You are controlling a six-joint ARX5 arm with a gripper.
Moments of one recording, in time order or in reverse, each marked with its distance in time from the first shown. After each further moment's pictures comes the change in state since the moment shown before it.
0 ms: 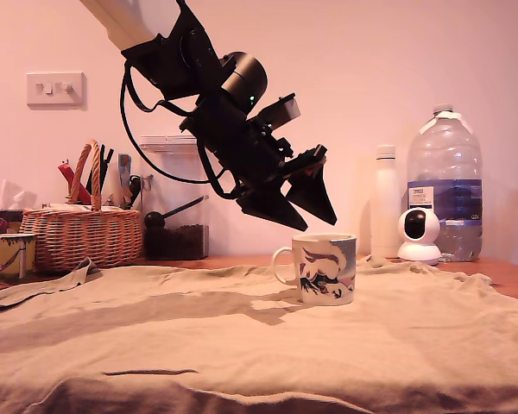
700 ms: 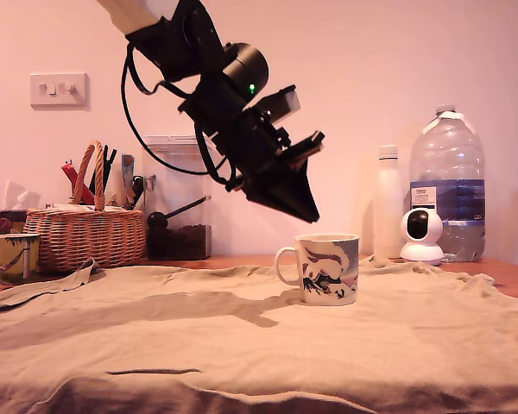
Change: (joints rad) arm 0.004 -0.012 0.077 -0.159 -0.004 0.001
